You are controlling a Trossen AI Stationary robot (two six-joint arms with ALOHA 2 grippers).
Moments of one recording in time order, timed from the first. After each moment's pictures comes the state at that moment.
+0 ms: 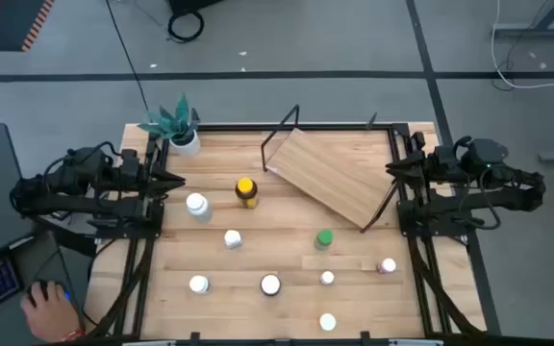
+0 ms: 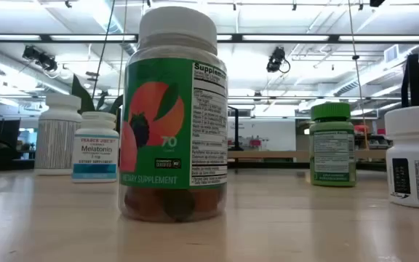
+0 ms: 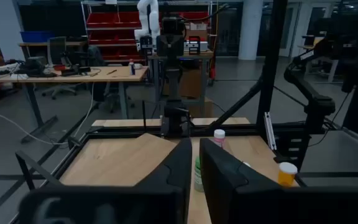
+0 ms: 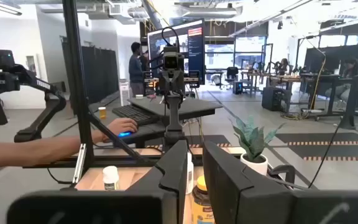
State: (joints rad) left arm 0.00 0.39 0.79 -0.39 0.00 0.01; right arm 0.00 0.28 0.71 -0.31 0.00 0.00
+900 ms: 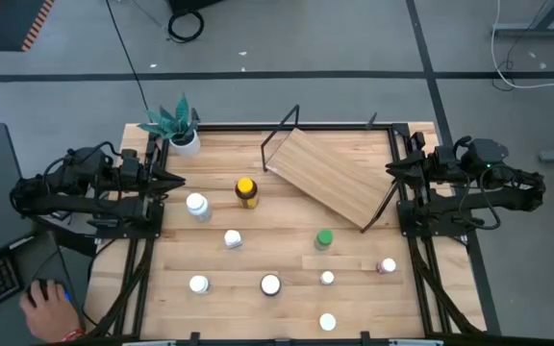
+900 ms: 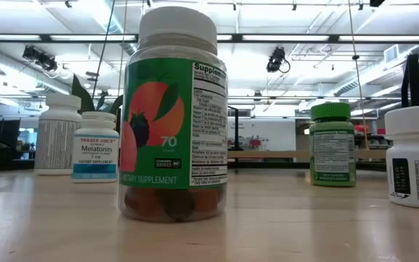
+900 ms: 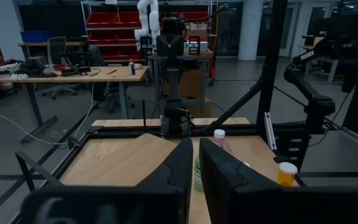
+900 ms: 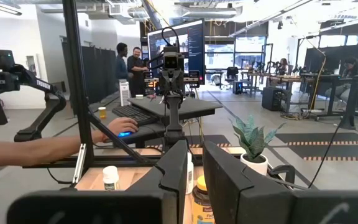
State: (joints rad) left arm 0.00 0.39 0.79 -0.39 0.00 0.01; right arm 0.00 0.28 0.71 -0.31 0.00 0.00
